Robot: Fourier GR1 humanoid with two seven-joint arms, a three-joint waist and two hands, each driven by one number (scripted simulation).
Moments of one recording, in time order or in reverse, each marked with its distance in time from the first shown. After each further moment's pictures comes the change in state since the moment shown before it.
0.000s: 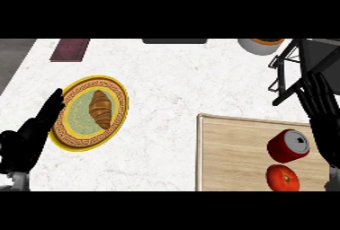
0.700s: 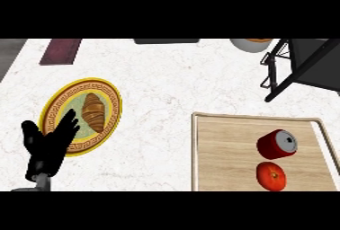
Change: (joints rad) left arm 0.019 -0.162 0.063 0.230 0.150 0.016 0.083; right arm 0.262 -0.314 -0.398 0.119 0.067 0.004 0.149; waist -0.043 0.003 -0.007
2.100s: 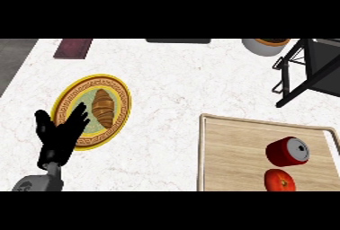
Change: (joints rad) left arm -0.087 -0.041 0.011 0.079 -0.018 -0.049 0.002; right arm -0.070 -0.303 0.153 -0.597 0.005 0.055 0.913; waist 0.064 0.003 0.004
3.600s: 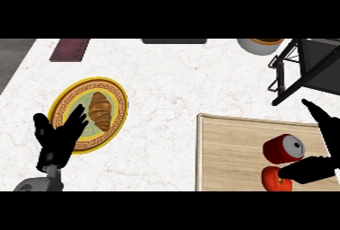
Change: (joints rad) left arm 0.017 -0.026 0.033 0.000 -0.031 -0.013 -0.015; right arm -0.299 0.232 0.543 0.194 0.457 -0.004 0.186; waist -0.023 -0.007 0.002
